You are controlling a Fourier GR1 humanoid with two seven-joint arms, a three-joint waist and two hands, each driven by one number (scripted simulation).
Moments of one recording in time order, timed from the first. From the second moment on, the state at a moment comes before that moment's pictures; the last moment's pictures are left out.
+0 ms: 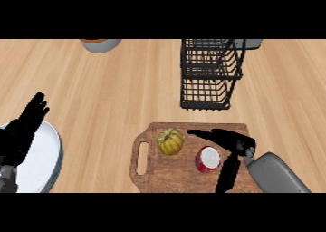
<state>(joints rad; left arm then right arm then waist) -0.05 0.50 -0.04 -1.38 0.28 0.08 0.04 -0.33 -0.33 0.50 -1.30 0.02 0.59 0.34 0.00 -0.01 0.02</state>
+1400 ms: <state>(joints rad) -0.04 0.50 -0.02 -1.40 0.27 0.05 0.08 -0.52 -0.06 0.63 -1.48 0.64 0.04 0.74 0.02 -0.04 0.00</state>
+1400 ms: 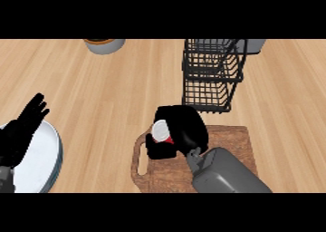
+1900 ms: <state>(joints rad) -0.06 0.49 -0.04 -1.40 0.27 0.05 0.09 -0.80 -0.02 0.75 -1.52 0.98 -0.07 1.12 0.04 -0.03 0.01</state>
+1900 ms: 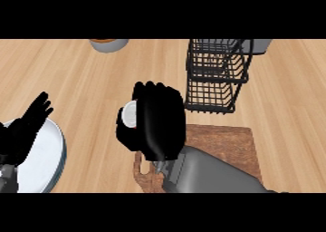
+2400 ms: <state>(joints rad) -0.08 0.48 -0.04 -1.39 0.25 0.04 0.08 -1.02 -0.02 0.70 -1.45 1.04 -0.11 1.21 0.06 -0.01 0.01</state>
